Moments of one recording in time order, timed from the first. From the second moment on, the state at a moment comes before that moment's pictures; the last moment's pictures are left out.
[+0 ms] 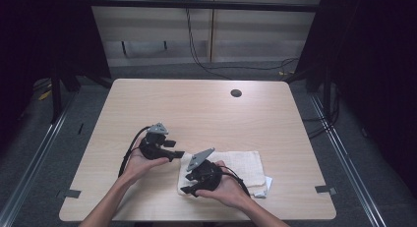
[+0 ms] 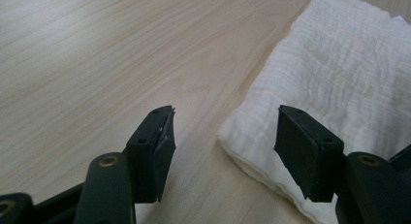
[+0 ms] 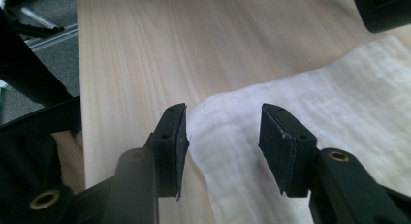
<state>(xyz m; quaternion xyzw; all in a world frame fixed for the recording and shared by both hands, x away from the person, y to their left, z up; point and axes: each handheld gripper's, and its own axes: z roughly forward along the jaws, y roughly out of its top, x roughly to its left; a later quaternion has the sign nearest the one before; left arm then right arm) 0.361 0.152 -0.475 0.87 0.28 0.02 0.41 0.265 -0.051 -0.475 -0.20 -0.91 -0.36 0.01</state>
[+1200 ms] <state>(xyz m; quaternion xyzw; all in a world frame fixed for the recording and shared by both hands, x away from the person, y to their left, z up) 0.367 0.147 -0.492 0.87 0.30 0.00 0.40 0.261 -0.050 -0.501 -0.21 -0.90 -0.39 -0.03</state>
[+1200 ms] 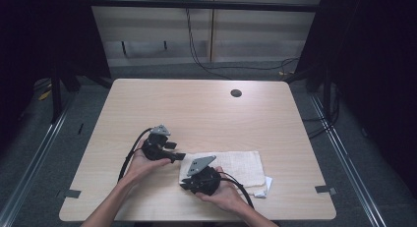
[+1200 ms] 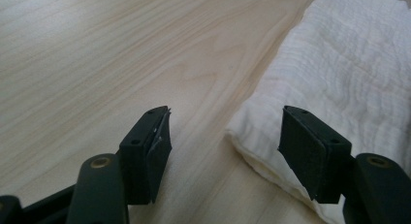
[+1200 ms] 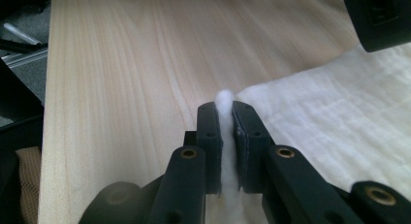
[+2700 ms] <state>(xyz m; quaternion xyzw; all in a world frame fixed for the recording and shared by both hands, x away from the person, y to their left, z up) 0.355 0.141 -0.496 0.89 0.25 -0.04 0.39 0.259 -0.047 -0.497 -0.22 -0.89 -0.40 -0.02</state>
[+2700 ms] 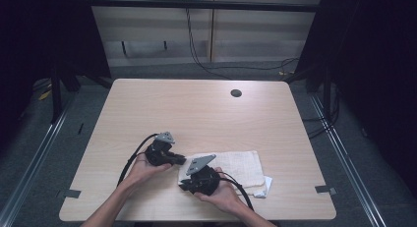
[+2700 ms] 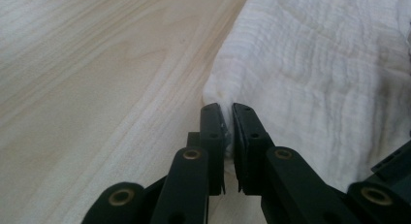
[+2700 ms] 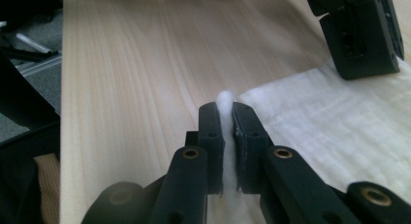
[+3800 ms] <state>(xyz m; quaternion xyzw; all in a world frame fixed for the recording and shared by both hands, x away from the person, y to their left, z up) 0.361 0.173 -0.473 0.85 0.27 -0.05 0.45 0.261 -0.041 -0.469 -0.23 -0.86 -0.45 -0.01</state>
